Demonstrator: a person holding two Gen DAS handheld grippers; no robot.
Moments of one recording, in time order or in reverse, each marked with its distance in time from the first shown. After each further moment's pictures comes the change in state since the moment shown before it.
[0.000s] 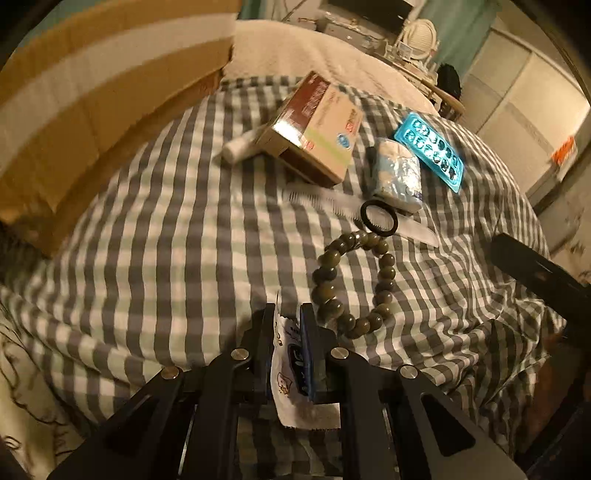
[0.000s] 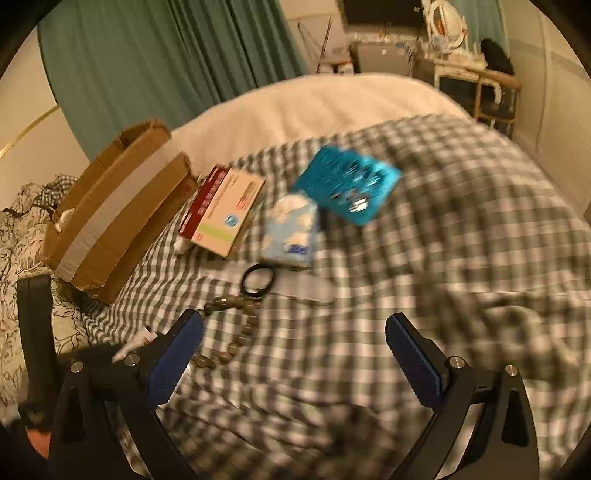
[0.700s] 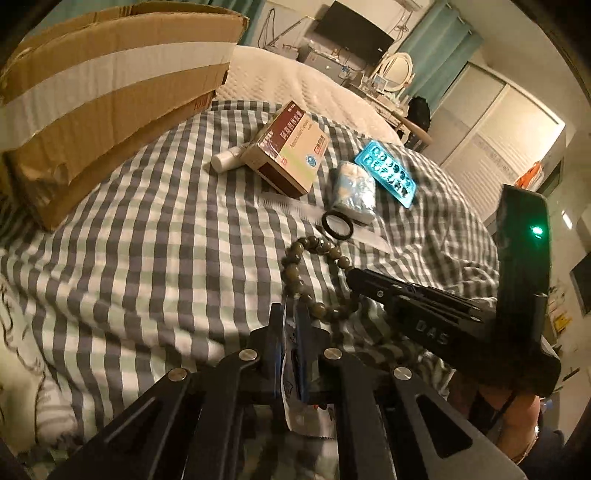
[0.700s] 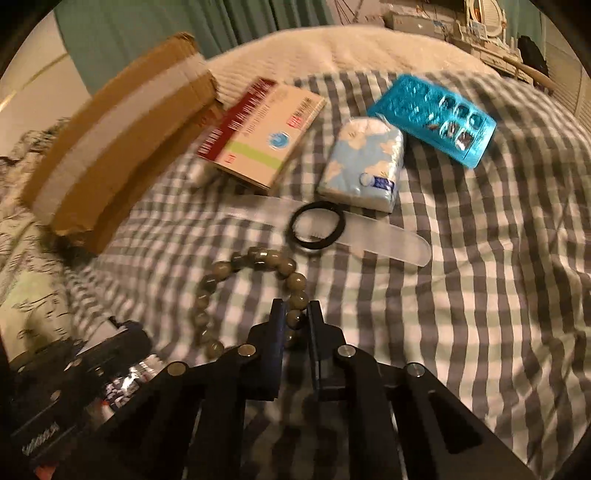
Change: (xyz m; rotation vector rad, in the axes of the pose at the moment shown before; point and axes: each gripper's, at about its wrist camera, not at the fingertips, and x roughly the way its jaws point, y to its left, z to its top) left arm -0.047 0.011 -0.044 -0.030 -0.120 -0.158; right arm 0.057 0.045 -0.032 -0.107 0.119 0.034
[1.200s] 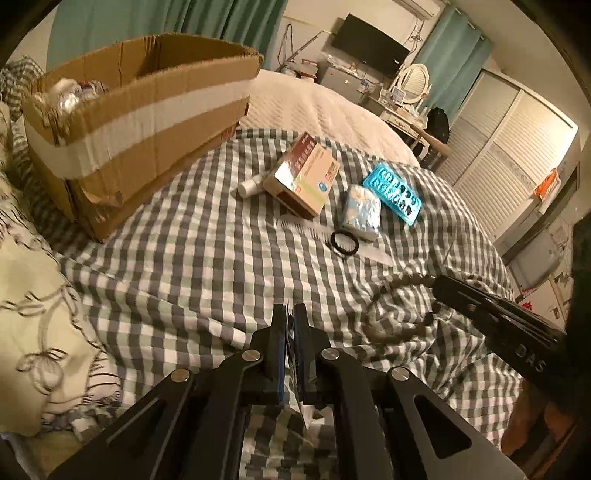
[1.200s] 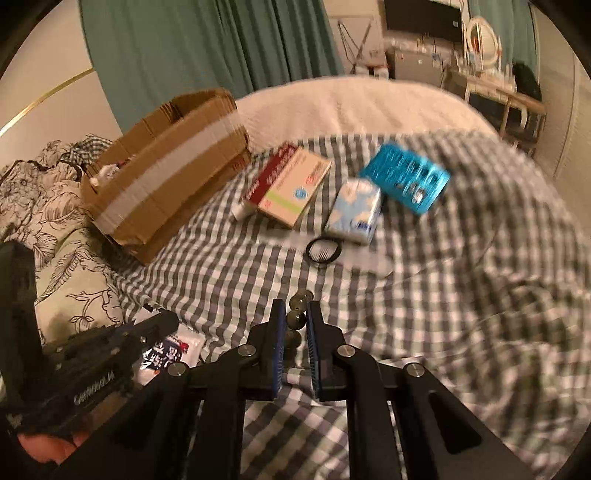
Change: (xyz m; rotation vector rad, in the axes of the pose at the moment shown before) left arm -0.043 -0.013 0.010 0.000 -0.049 0.117; right arm -0.097 0.023 -0.011 -0.041 -0.113 -0.030
